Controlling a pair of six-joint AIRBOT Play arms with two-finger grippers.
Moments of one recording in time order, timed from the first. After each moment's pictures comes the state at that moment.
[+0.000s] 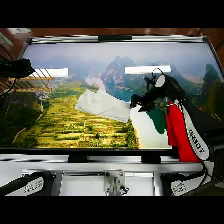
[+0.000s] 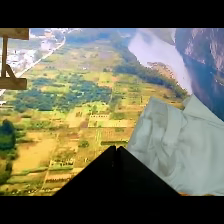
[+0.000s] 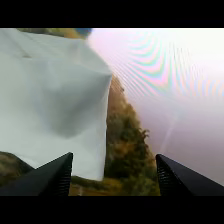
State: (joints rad) left arm 0.10 -1.23 1.54 1.27 -1.15 -1.49; right arm 0.19 -1.68 1.35 -1.09 1.20 1.69
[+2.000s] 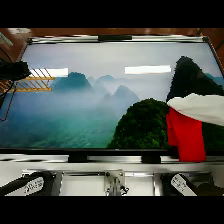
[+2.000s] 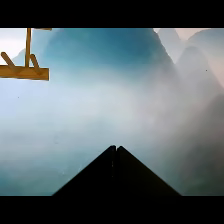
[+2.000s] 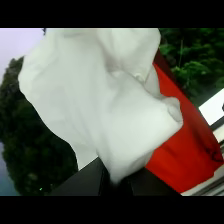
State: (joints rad) left arm 0.12 -1.23 1.54 1.32 -1.18 -1.48; right arm -0.67 -1.12 1.55 -1.37 1.72 1.74
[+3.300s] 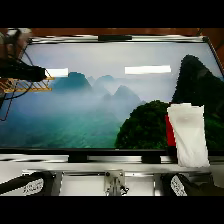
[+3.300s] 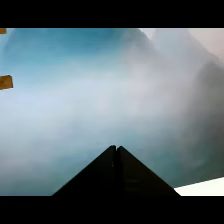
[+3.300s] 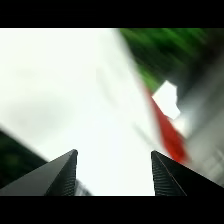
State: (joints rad) left arm -0.04 -1.30 1.54 1.35 -1.19 -1.38; right arm -0.45 -0.95 1.23 -1.53 1.49 1.71
